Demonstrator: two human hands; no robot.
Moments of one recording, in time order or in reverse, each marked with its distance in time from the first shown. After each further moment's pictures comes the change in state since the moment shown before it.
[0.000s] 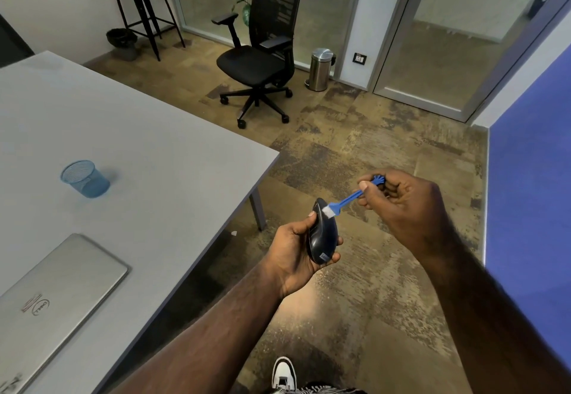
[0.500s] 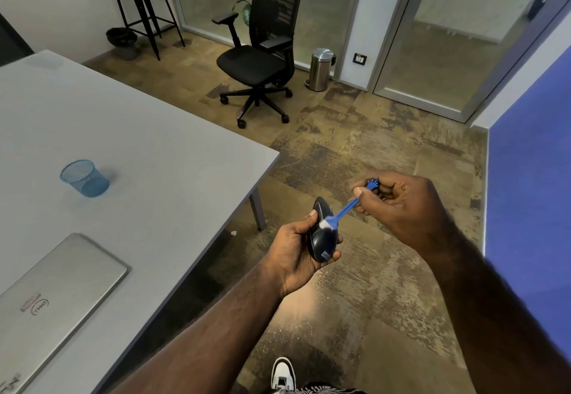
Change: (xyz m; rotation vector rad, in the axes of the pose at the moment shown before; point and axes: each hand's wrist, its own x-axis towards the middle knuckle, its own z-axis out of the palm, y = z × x) left_hand 0.003 0.001 0.000 -0.011 0.017 -0.001; right_hand 0.006 0.001 -0.004 0.037 -0.140 0.011
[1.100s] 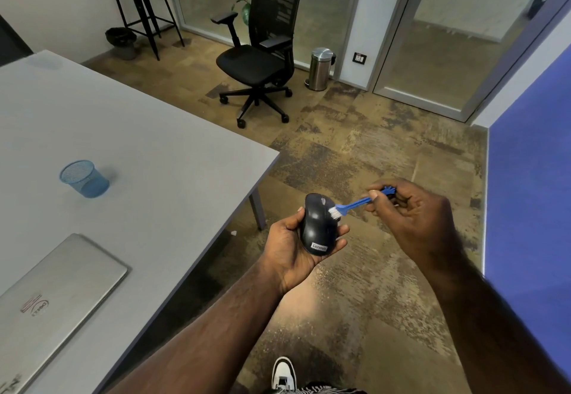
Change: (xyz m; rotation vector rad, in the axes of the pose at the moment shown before) left_hand 0.006 0.005 -0.003 -0.164 -0.020 0.002; right_hand -0.019 0.009 0.005 -0.013 0.215 -0.031
